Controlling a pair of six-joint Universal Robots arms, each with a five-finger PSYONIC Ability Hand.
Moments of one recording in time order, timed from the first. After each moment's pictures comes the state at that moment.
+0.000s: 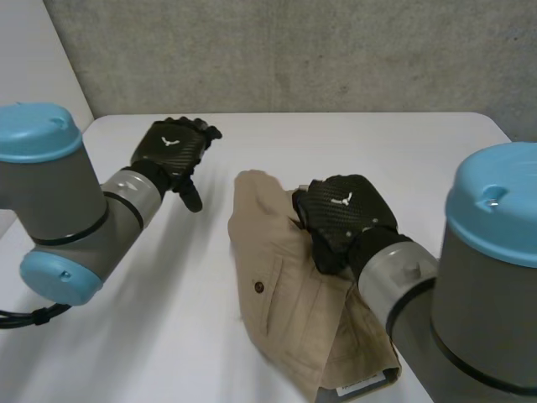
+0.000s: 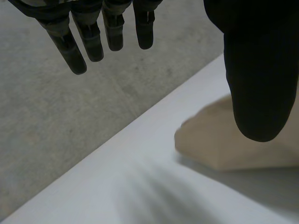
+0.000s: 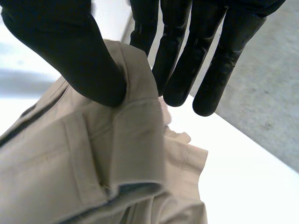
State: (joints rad) left arm 4.28 -1.98 -1.39 3.25 -1.47 3.43; right arm 2.34 -1.36 1.51 0.12 1.68 2.94; left_hand 0.24 0.21 0.22 0.22 0.06; right_hand 0.92 1.17 1.18 1.19 0.98
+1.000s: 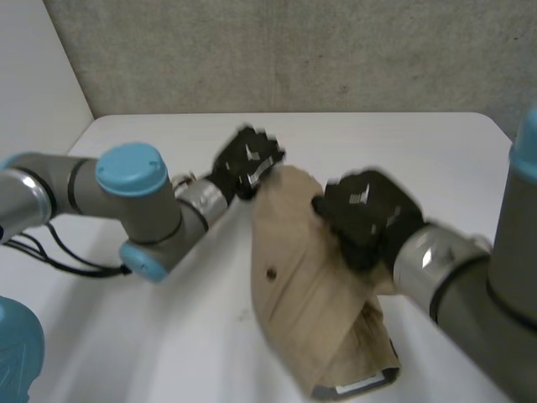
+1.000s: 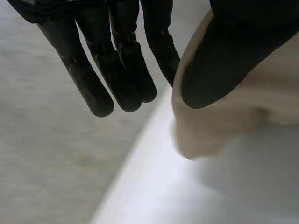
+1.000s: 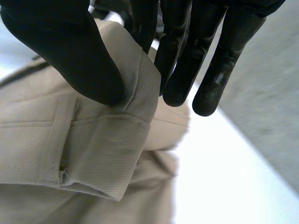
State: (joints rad) left arm 4.20 -2.37 -1.09 3.51 -1.20 3.71; right arm 2.22 -1.42 1.50 0.27 1.53 2.70; left_hand 1.16 1.19 1.19 1.19 0.96; right_hand 0.96 1.17 1.18 1.19 0.98
